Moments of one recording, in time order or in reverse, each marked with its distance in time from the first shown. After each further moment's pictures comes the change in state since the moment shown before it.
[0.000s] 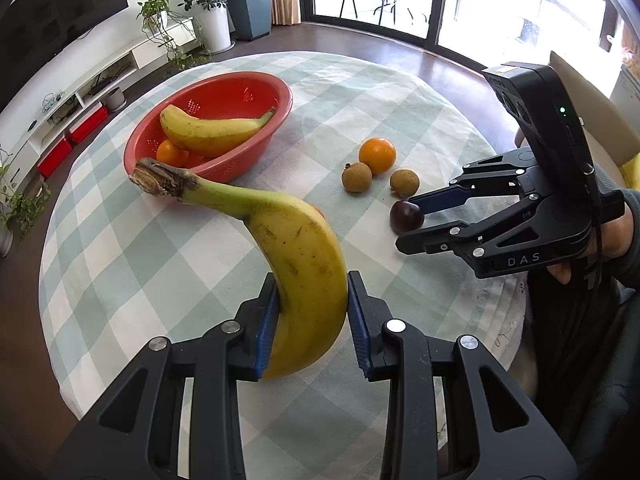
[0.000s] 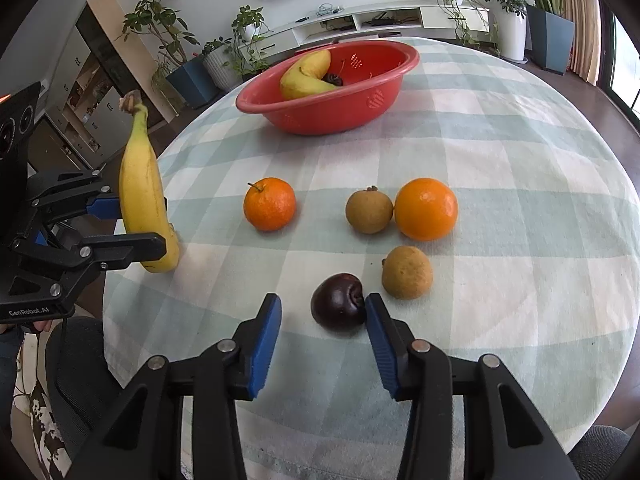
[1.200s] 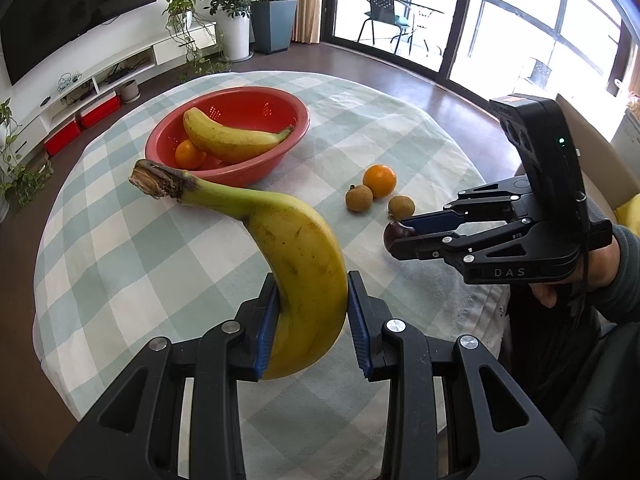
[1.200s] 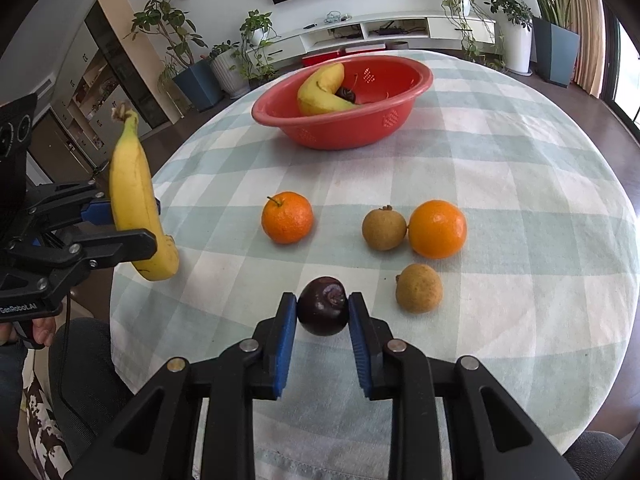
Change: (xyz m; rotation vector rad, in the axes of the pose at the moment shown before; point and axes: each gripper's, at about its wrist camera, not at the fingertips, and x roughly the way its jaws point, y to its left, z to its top) left arm -0.026 0.007 -0.009 -0.117 -0.078 -0.024; right arm -0.016 0.011 0.010 -0.034 -0.041 0.013
